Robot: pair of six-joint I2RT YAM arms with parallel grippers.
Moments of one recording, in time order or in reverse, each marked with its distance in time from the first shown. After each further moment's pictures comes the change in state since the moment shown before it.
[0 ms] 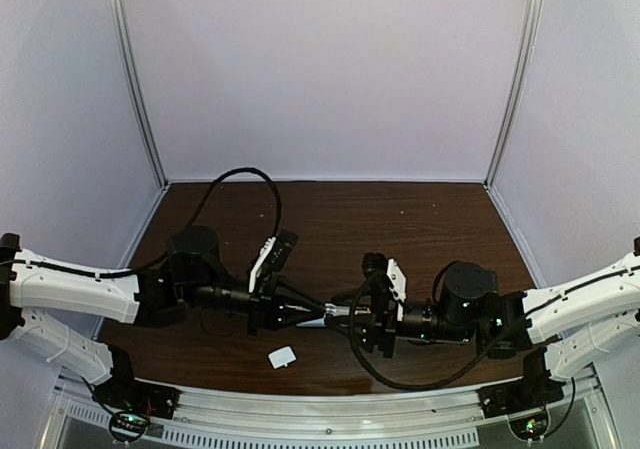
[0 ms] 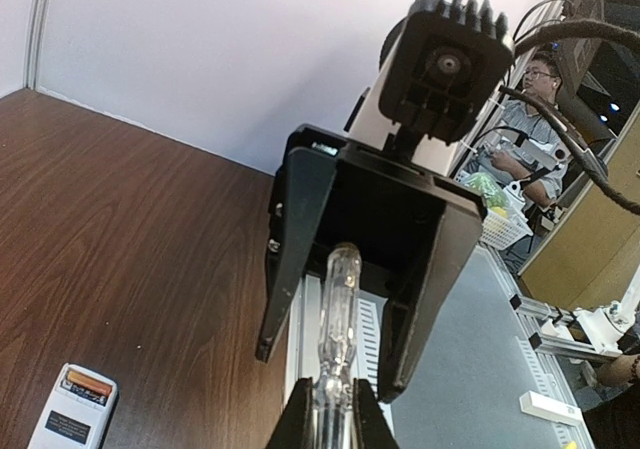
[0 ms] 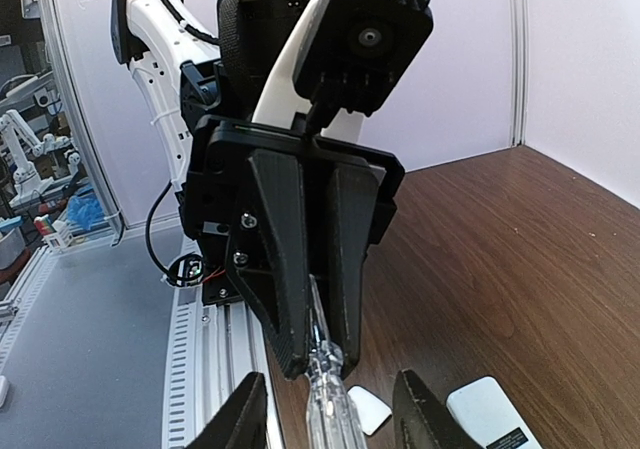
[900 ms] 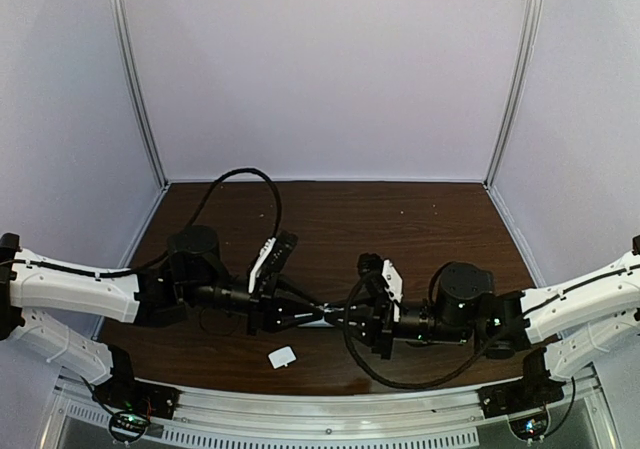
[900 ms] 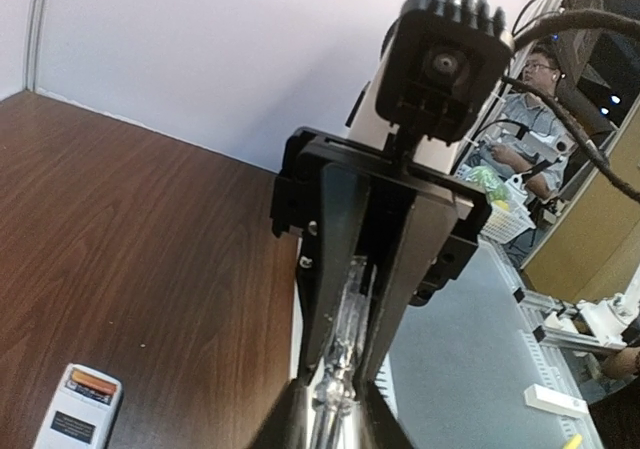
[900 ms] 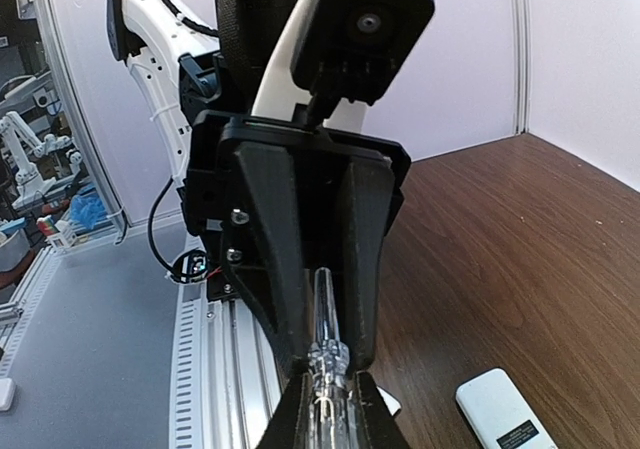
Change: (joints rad) left arm 0.006 0.001 0.000 -0.011 0.017 0.009; right arm 0.001 0.013 0.011 -0.016 0.000 0.024
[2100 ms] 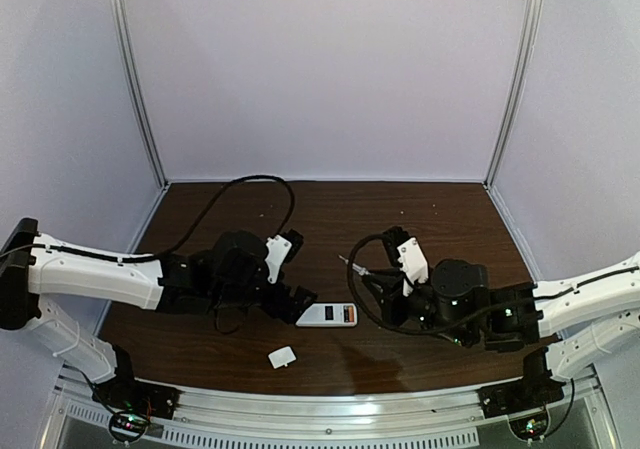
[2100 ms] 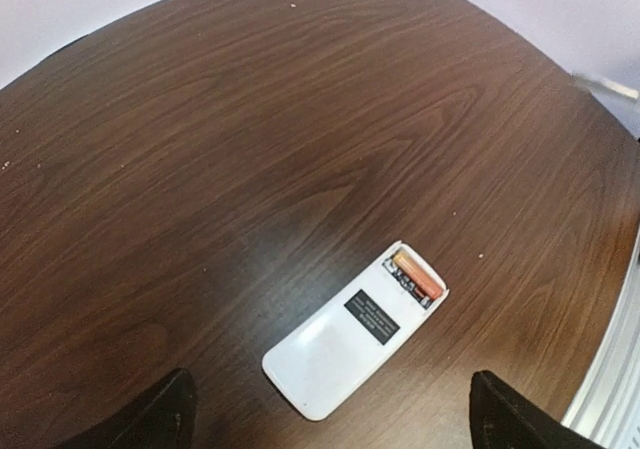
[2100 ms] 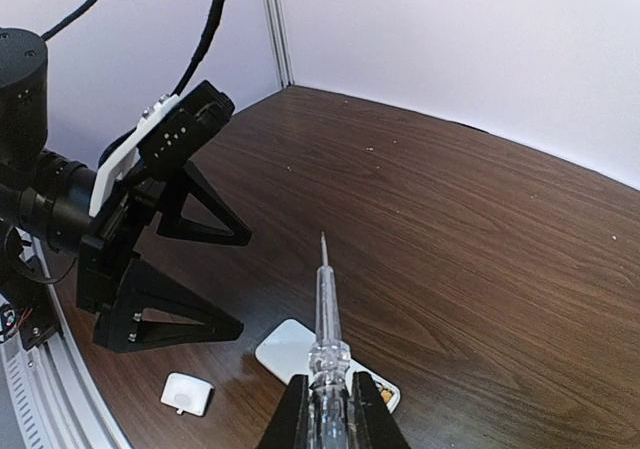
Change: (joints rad) left arm -0.008 0.147 0.167 -0.513 -0.799 0.032; right arm -0.002 -0.057 0.059 -0.337 0.580 0.135
